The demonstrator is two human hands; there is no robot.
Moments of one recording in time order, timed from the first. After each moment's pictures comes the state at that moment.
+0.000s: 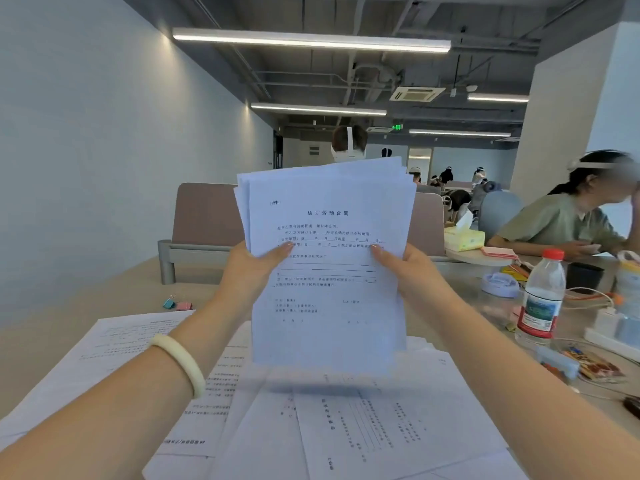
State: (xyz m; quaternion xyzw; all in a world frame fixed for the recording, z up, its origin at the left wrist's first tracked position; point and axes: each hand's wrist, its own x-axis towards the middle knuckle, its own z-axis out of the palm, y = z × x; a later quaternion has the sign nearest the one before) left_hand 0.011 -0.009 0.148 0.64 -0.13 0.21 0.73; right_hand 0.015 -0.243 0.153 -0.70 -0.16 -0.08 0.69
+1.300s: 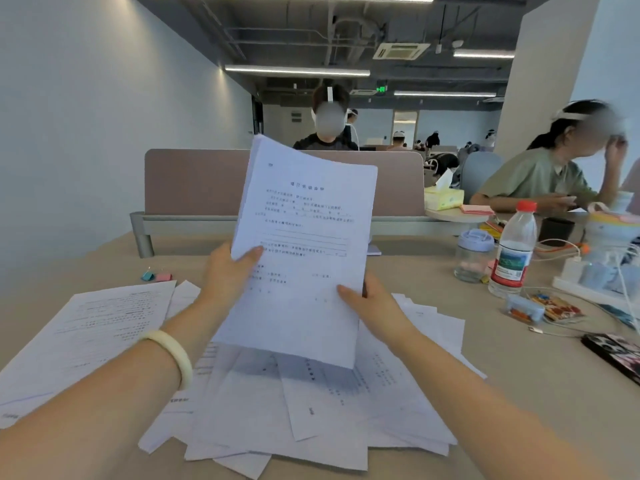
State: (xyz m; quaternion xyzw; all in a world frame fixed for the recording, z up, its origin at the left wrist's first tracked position) left_hand 0.022 -0.014 0.092 0.75 -0.02 0.23 0.62; right_hand -0.011 -0.232 0.058 -0.79 -0.06 -0.07 0.60
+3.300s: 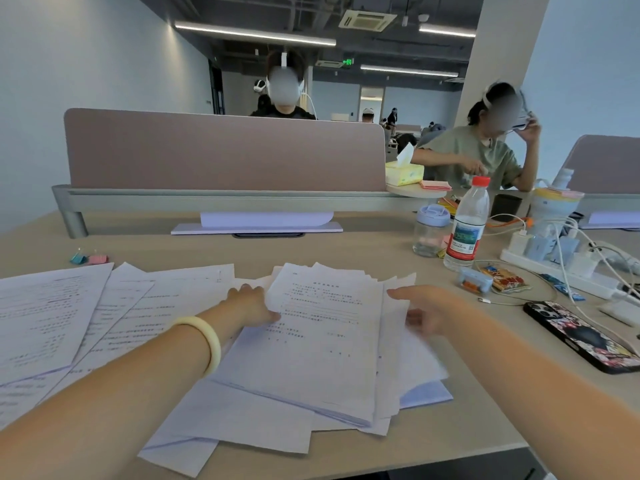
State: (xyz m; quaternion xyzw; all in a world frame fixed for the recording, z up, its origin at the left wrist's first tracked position) left_hand 0.077 -0.088 0.001 0.99 -0.05 -0.11 0.07; right_hand -0.011 -0.359 0.043 -0.67 0.30 0.08 0.68
